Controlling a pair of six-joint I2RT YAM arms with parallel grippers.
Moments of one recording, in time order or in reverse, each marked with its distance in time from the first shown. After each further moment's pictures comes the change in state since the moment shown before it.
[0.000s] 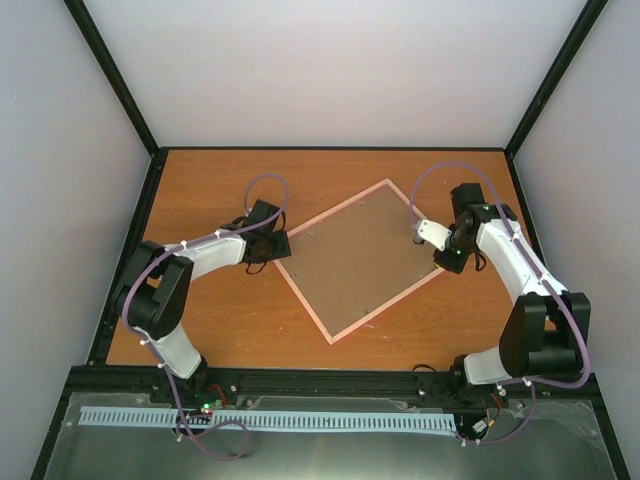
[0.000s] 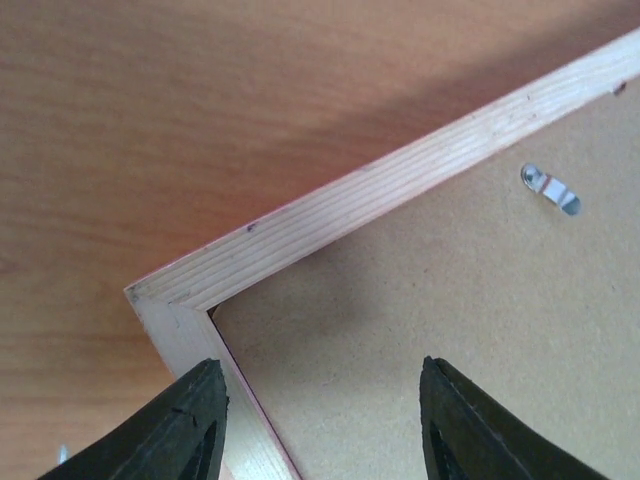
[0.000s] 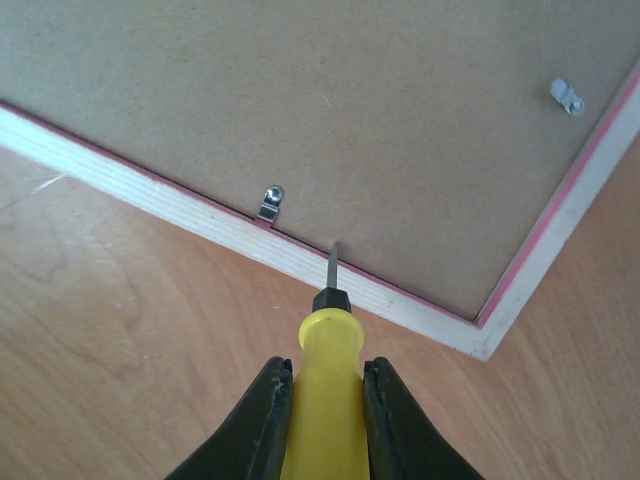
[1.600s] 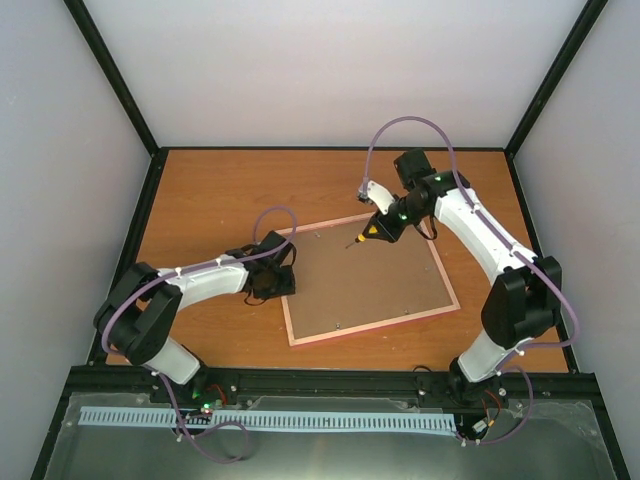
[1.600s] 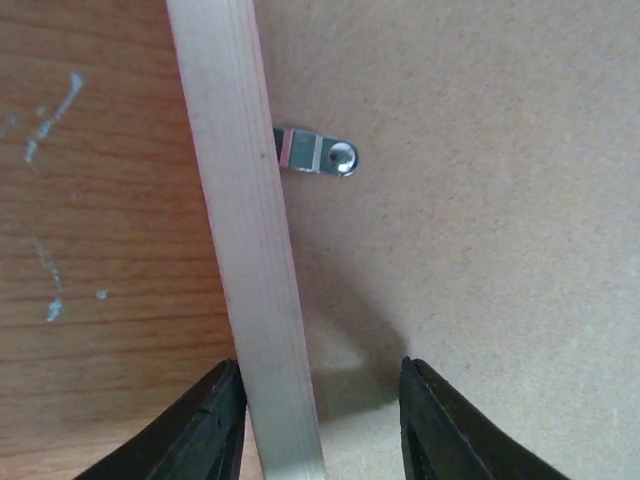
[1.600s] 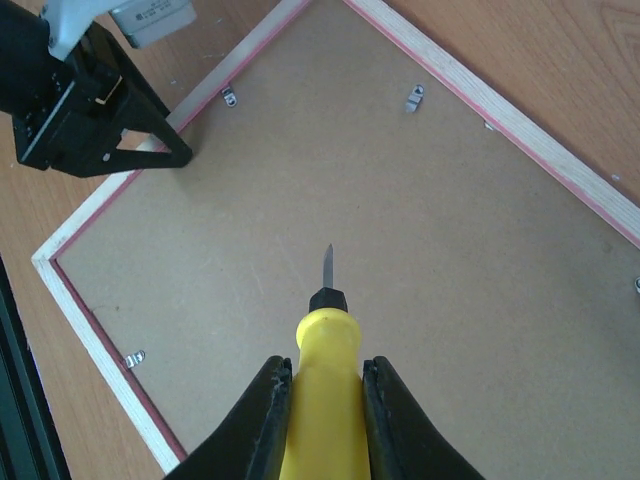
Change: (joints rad) left arm -0.183 -0.152 -0.164 -0.124 0.068 -0.130; right arm 0.312 0.190 0.360 -0.014 -0.433 0.482
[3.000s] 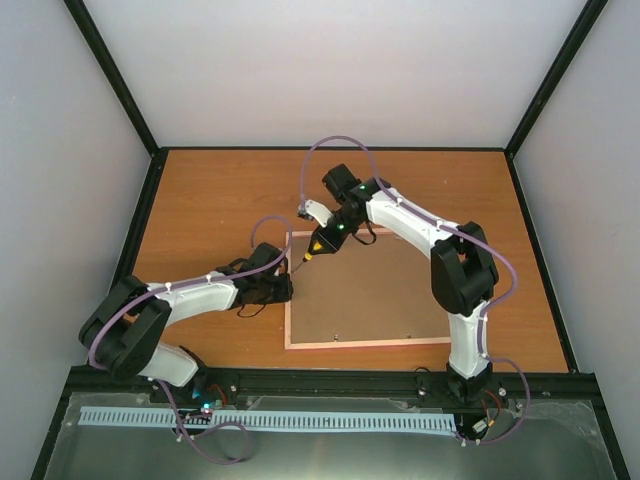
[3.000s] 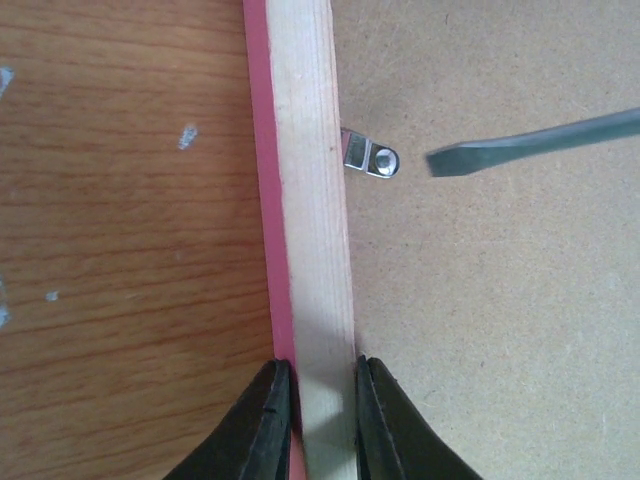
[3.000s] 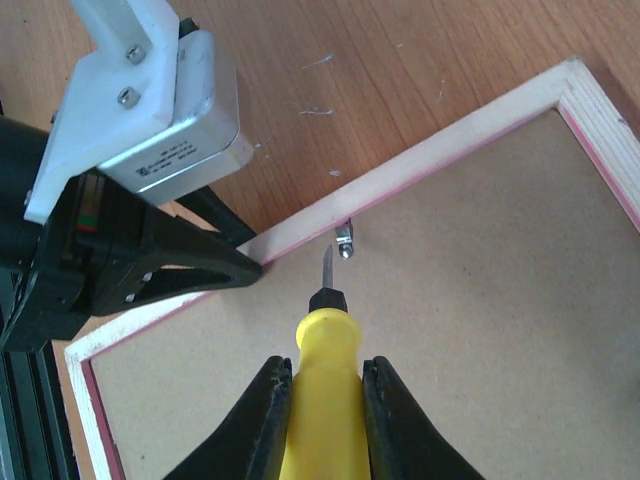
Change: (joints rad) left arm -0.016 -0.097 -0.175 0.217 0.031 0.077; right arm 0.272 0.342 0.178 0.129 -0.045 0.191
